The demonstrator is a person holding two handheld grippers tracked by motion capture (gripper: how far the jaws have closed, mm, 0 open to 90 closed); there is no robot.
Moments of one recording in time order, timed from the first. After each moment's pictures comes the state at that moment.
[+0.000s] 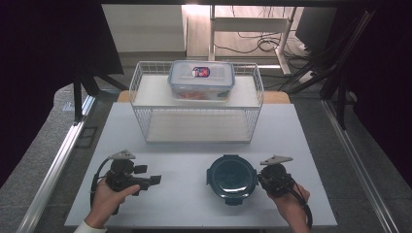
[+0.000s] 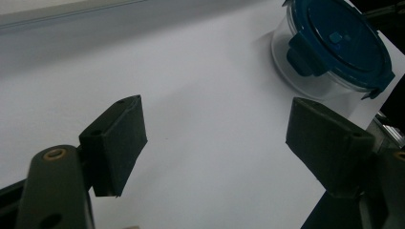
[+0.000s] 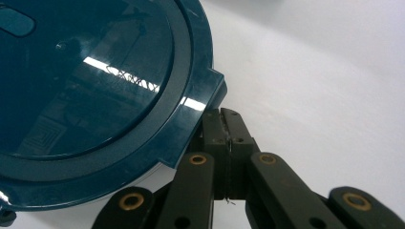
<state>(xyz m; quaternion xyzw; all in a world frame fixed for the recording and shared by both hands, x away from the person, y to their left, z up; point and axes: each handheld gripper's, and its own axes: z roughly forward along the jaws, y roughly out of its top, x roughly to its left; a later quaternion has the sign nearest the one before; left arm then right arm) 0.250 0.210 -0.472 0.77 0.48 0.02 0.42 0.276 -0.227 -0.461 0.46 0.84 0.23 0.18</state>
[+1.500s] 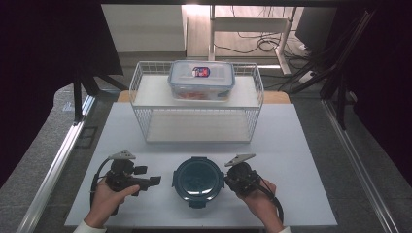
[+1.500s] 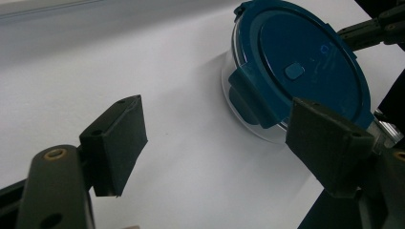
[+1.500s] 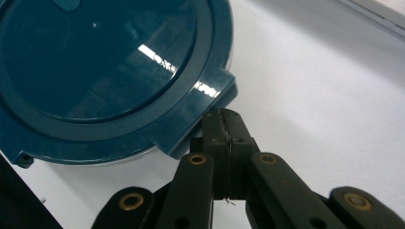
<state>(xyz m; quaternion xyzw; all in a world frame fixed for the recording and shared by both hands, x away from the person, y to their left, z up) 0.251 0.213 -0.475 0.77 0.48 0.01 0.42 0.276 -0.149 -0.462 0.38 0.88 0.26 0.11</state>
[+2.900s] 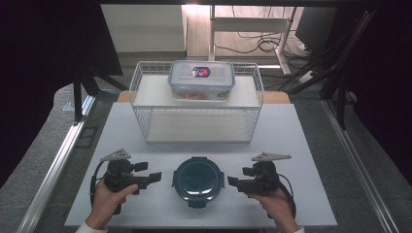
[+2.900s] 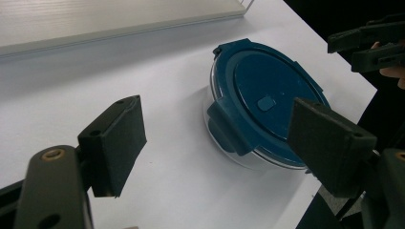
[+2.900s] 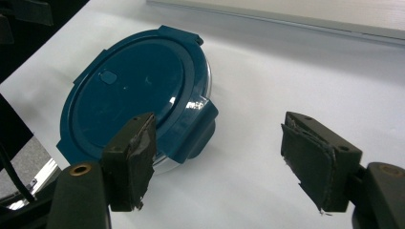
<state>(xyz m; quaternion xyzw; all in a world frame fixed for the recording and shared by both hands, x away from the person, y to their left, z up) 0.245 0.212 -0.466 0.74 0.47 0.02 0.48 0.272 -0.199 -0.448 0.44 0.80 0.40 0.04</state>
